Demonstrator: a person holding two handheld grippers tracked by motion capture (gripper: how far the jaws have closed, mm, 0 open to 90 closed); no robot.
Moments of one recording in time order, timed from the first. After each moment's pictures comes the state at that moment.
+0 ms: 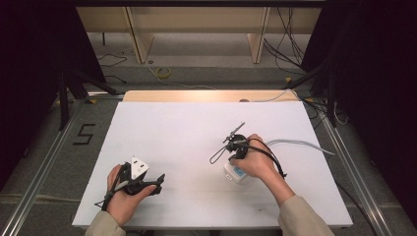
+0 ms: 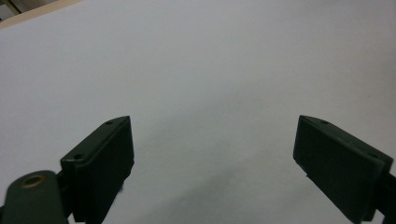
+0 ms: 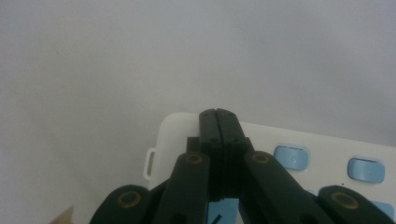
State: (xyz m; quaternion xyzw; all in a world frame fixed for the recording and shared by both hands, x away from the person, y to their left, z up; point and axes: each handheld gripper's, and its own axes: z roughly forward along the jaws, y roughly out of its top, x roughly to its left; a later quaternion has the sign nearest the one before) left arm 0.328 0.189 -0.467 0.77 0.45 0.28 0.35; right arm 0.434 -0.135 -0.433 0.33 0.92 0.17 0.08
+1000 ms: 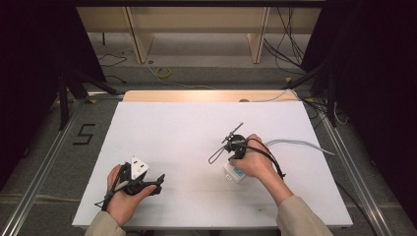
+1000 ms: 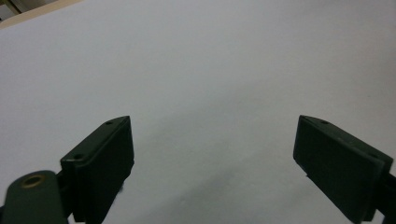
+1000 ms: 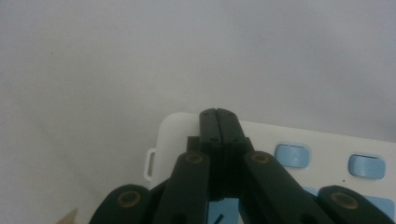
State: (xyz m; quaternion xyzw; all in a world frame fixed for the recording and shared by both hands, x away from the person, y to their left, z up) left arm 0.328 0.188 -0.467 0.77 0.45 0.28 0.35; right arm 0.433 -0.132 -0.433 0.34 0.92 0.16 0.08
